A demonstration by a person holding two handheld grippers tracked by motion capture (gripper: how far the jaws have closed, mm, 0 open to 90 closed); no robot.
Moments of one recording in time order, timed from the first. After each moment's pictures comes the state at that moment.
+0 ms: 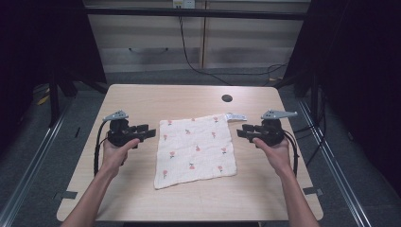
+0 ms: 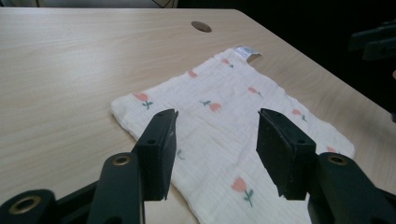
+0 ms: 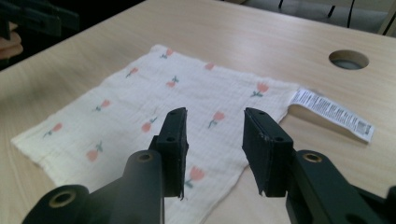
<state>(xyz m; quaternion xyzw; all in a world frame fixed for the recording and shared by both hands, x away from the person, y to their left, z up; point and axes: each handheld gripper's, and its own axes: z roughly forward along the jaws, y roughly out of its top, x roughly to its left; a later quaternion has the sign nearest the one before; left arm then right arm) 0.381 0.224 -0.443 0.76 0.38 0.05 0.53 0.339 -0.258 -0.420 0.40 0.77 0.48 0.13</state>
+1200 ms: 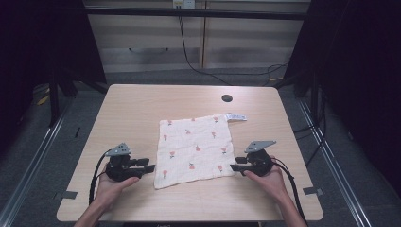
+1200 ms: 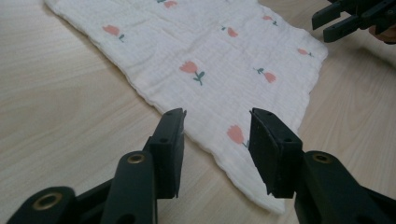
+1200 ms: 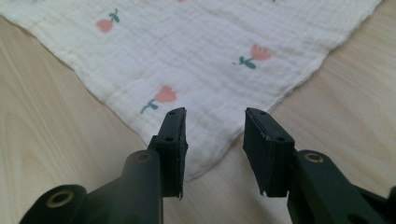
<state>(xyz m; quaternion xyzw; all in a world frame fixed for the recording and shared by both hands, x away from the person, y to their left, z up) 0.304 0.226 -0.483 0.81 0.35 0.02 0.46 0.290 -0.230 -0.487 0.37 0.85 0.37 0.09</state>
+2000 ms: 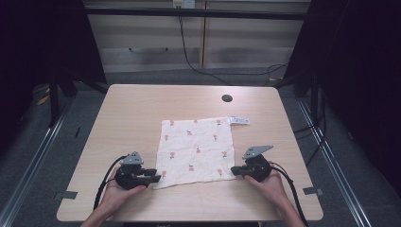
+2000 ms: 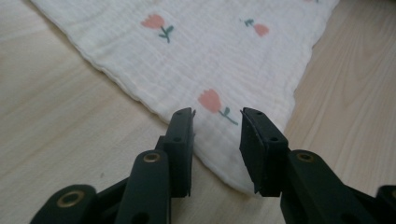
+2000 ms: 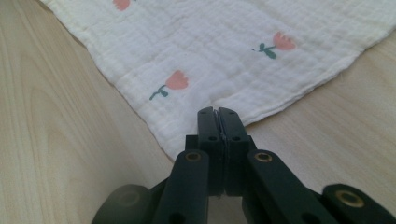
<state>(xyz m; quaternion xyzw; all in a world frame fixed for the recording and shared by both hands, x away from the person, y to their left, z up) 0.289 0.200 -0.500 0.86 0.30 0.02 0.40 0.278 -0.224 -0.495 0.35 0.86 0.36 0.07</state>
